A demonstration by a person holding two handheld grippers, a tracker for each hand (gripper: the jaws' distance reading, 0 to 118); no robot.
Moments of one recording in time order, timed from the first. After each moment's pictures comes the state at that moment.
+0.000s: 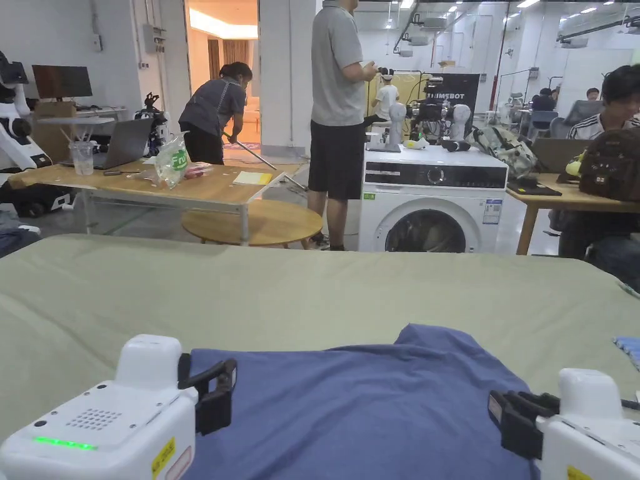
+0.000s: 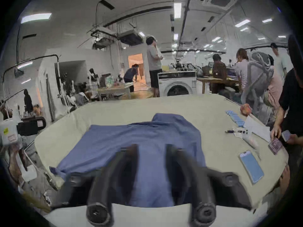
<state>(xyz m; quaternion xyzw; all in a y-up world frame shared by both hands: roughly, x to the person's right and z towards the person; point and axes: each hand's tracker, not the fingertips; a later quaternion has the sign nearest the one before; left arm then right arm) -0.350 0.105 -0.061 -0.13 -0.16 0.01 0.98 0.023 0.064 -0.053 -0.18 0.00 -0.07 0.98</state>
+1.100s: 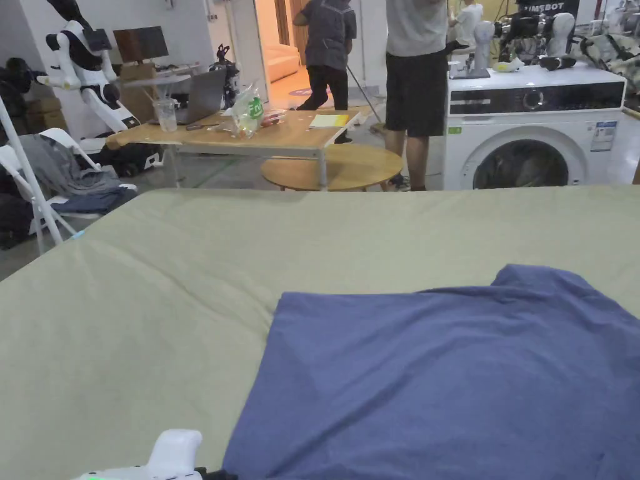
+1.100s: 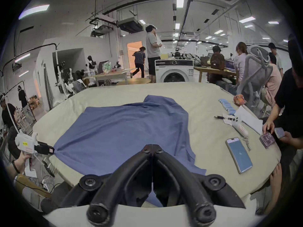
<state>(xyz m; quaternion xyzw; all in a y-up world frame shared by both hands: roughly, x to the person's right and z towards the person) -0.463 -0.031 -0.080 -0.42 -0.12 0.03 0.90 0.068 0.052 -0.006 -0.25 -0.01 -0.05 0.97</state>
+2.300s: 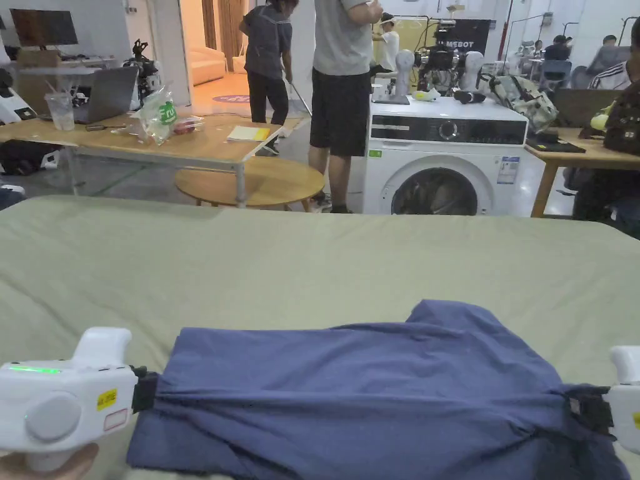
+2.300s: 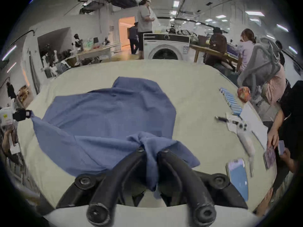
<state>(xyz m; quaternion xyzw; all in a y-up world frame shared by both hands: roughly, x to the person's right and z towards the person) -0.422 0.044 -0.251 -0.34 -0.11 -0.02 0.94 0.128 0.022 -0.198 -0.37 -0.05 -0.03 0.93</state>
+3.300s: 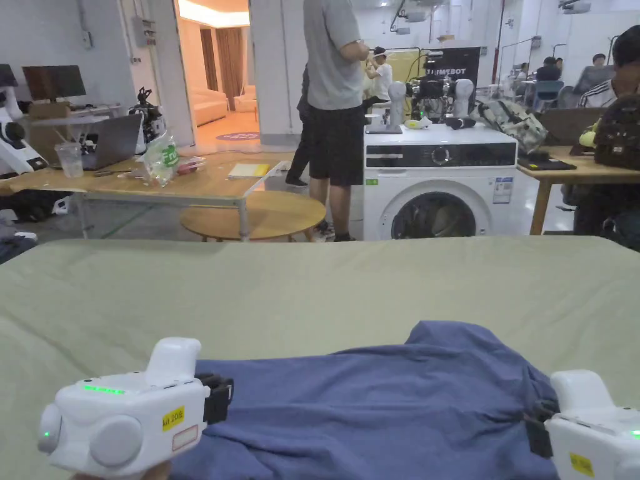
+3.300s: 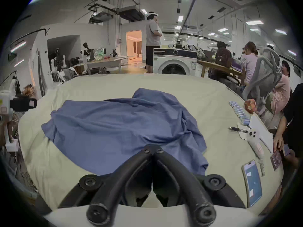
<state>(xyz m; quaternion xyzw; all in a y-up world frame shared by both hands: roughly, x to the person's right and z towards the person) -0.373 0.077 -0.200 -0.28 -0.22 0.01 0.93 0.079 0.005 -0.152 -0.29 -0.01 -0.01 0.96</state>
